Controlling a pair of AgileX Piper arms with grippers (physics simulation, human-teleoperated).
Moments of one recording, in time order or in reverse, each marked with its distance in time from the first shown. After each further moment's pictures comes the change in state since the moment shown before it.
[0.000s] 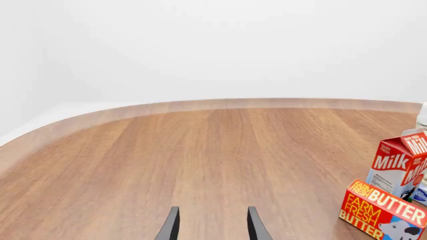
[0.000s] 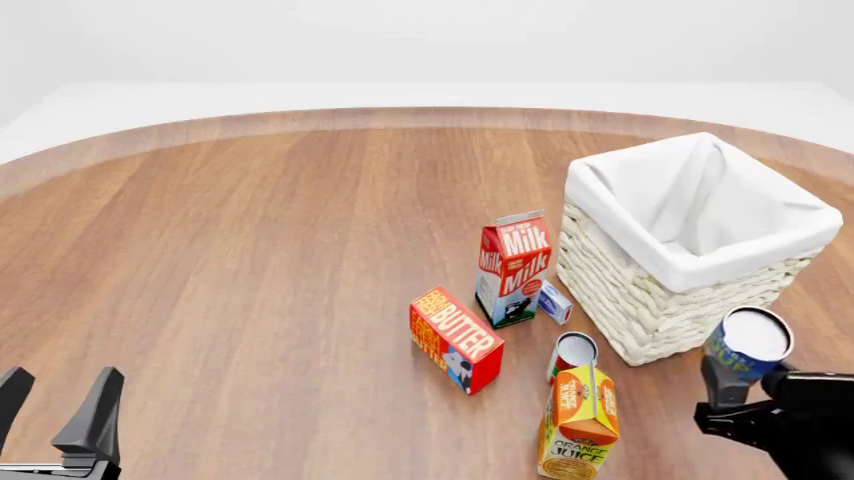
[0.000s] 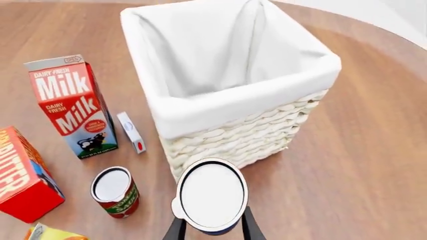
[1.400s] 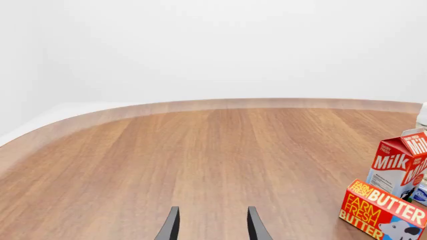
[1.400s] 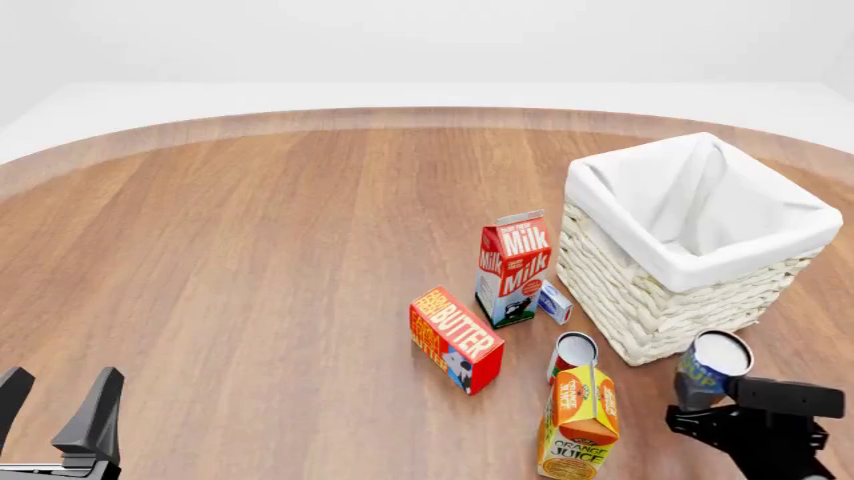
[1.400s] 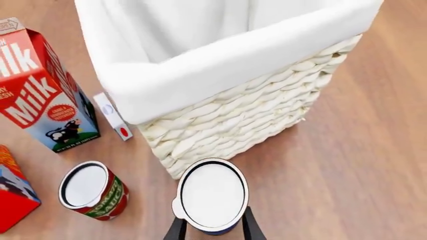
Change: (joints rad) left arm 0.000 0.000 0.000 0.000 0.000; right arm -0.012 0.597 0.084 -0.572 0.088
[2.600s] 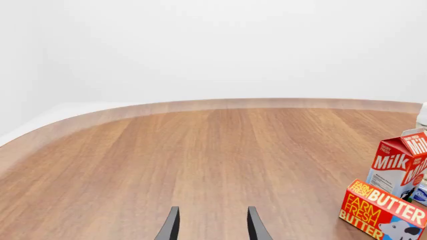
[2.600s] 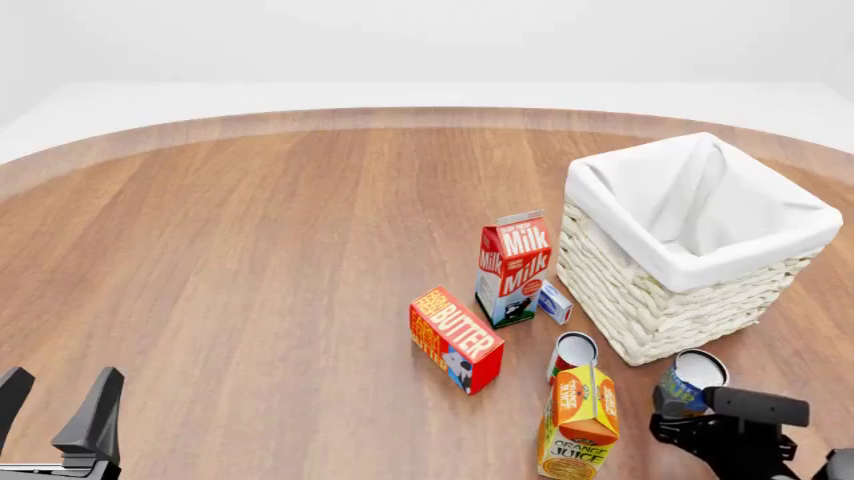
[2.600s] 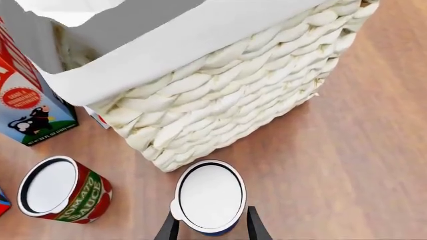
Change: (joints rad) left arm 0.000 0.000 0.000 0.000 0.000; right arm -0.005 0.472 0.000 -0.401 0.044
